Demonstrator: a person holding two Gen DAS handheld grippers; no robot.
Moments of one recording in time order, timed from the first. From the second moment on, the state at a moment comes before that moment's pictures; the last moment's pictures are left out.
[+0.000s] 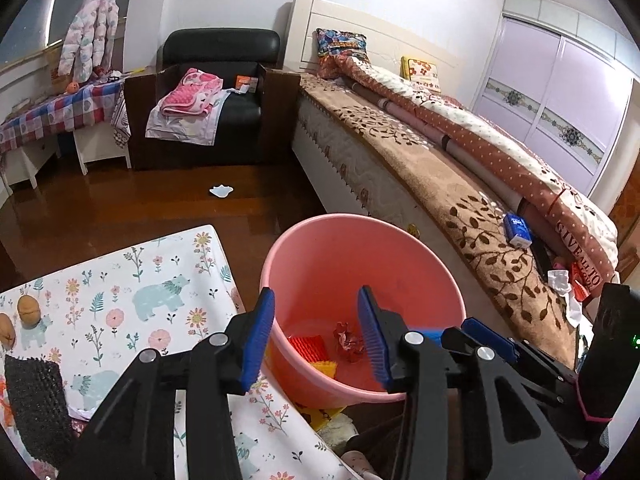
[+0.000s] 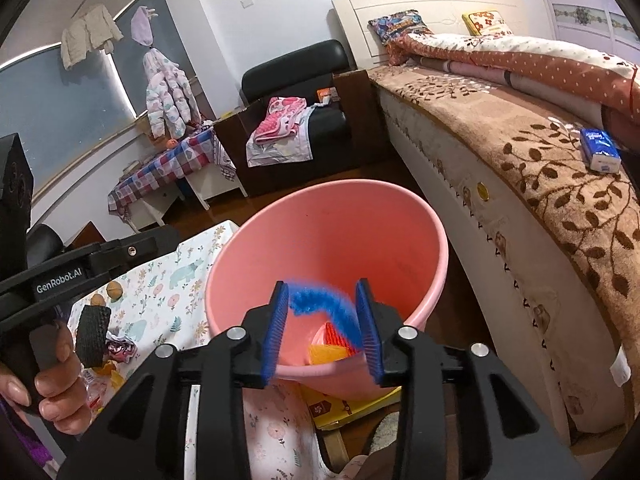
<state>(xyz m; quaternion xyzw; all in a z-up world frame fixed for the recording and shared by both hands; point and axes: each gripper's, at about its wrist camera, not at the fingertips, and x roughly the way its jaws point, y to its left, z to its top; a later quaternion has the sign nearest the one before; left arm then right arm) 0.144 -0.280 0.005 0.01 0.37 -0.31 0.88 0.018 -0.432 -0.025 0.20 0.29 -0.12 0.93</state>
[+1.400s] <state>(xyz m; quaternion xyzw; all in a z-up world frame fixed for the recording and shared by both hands) 0.072 0.006 0.035 -0.04 0.36 -0.14 0.92 0.019 -0.298 -0.014 0.11 0.33 0.08 0.93</state>
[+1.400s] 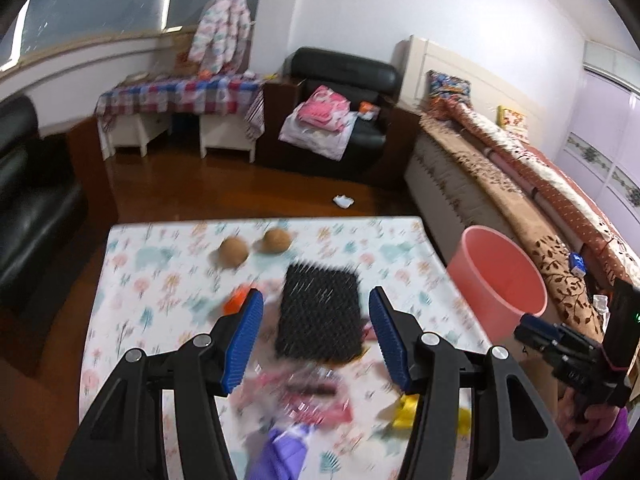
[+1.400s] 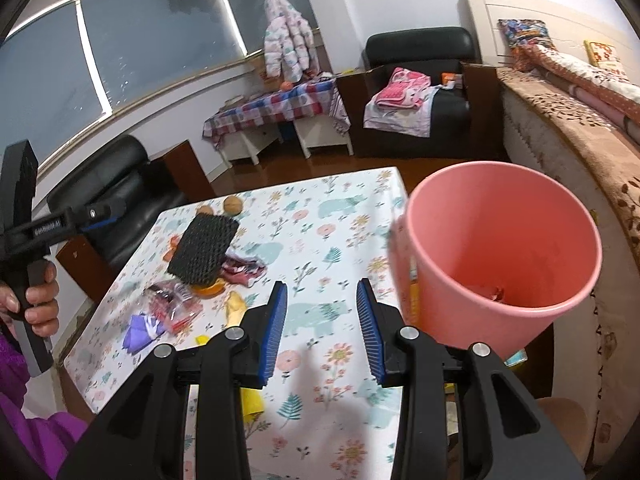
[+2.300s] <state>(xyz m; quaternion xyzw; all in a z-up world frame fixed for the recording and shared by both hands) 0.068 0.010 -0.054 -0.05 0.44 -0.13 0.89 0.037 -0.251 -0.037 0.09 0.40 0.14 0.90</state>
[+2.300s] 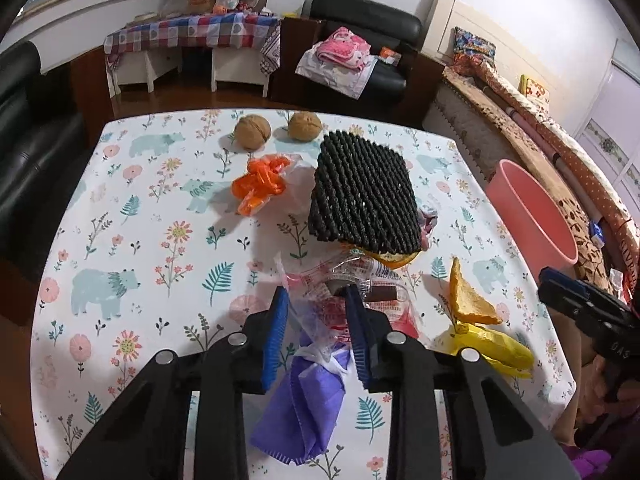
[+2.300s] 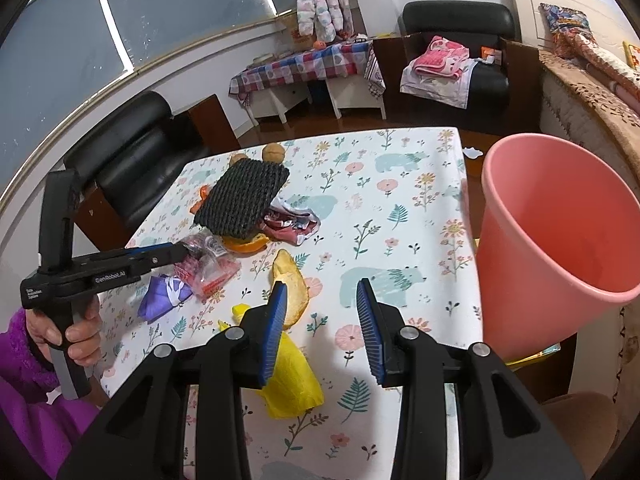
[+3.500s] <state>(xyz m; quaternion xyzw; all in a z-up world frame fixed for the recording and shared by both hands) 0.046 0.038 -0.013 -0.10 0.38 -0.14 0.91 0.059 -0.212 -0.066 0.04 0.43 0.16 0.89</state>
